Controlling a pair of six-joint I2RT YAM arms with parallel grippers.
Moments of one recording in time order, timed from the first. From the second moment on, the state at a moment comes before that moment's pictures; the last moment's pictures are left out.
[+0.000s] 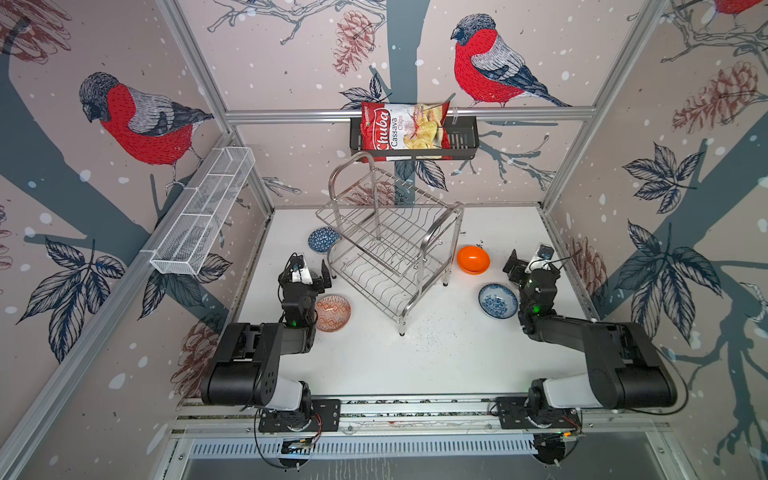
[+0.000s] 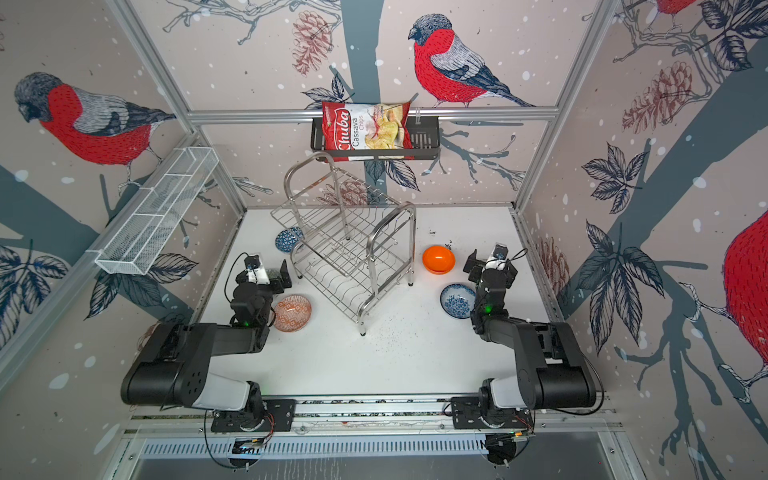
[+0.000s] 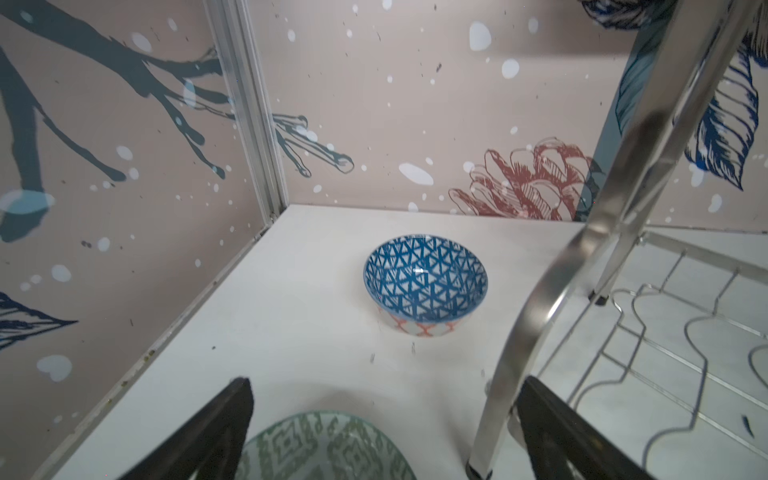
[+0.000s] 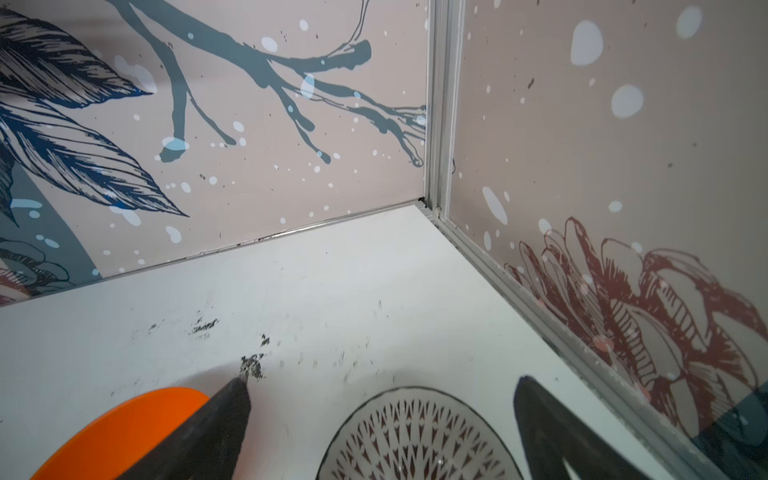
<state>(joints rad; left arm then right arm) -0.03 1.43 0.27 1.08 -0.16 -0.01 0.10 1.40 0.38 0.89 0.37 0.08</state>
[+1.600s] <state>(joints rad) -0.15 0.98 0.60 -0.29 -0.02 -0.76 0.66 1.23 0.85 -0.41 0.26 0.97</state>
